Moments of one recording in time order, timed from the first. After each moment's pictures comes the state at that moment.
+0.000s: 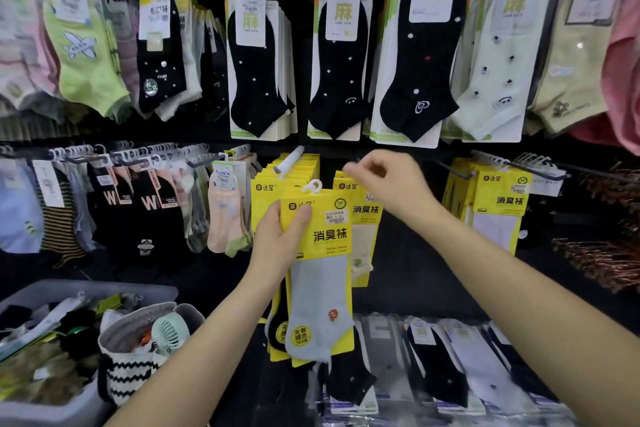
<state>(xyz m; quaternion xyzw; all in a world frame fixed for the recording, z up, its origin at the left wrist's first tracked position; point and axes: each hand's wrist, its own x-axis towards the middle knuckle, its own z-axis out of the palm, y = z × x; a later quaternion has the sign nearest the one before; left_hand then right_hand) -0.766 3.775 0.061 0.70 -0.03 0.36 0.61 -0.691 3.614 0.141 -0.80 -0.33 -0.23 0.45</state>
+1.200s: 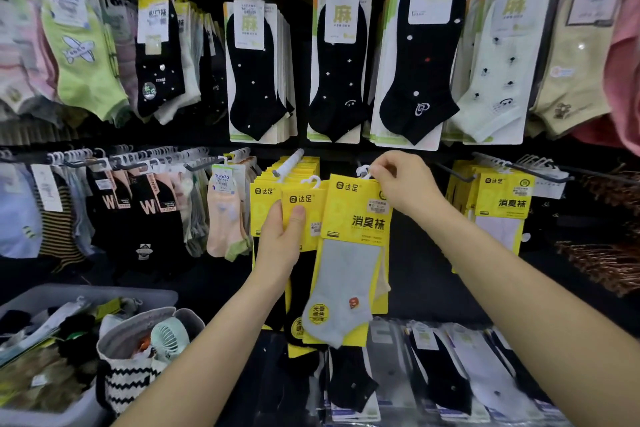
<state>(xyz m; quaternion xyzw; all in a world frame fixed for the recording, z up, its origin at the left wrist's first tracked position) -0.754 3.771 0.060 0.67 -0.03 0.38 0.64 -0.673 3.608 0.144 -0.84 -0.26 -0.24 0.42</state>
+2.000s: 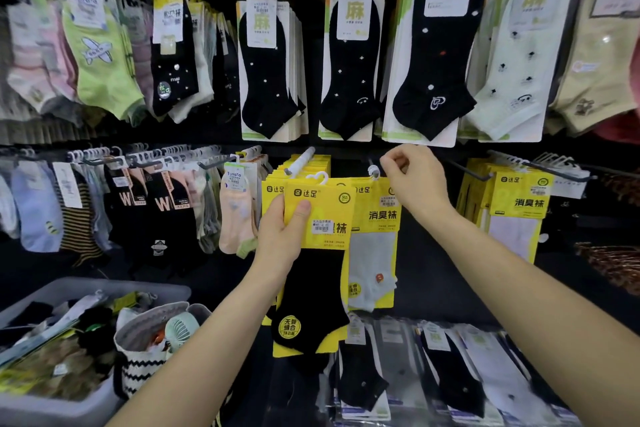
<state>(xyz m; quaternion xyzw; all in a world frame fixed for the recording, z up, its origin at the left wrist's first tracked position) -0.765 3.780 0.070 0.69 0.00 0.38 0.62 -0.660 3.614 0.136 -0.82 -0.22 -0.31 0.42</state>
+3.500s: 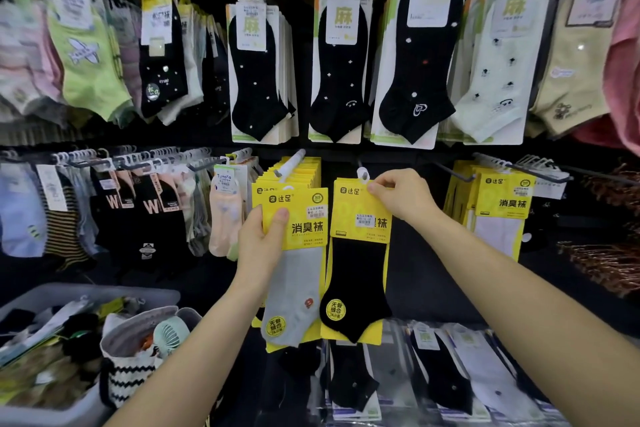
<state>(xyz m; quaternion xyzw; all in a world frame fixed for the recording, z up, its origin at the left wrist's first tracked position) -0.762 3.795 0.057 0.69 0.02 0.40 0.60 -0.644 3.608 0.124 -0.88 -0.20 -0.15 0.40</state>
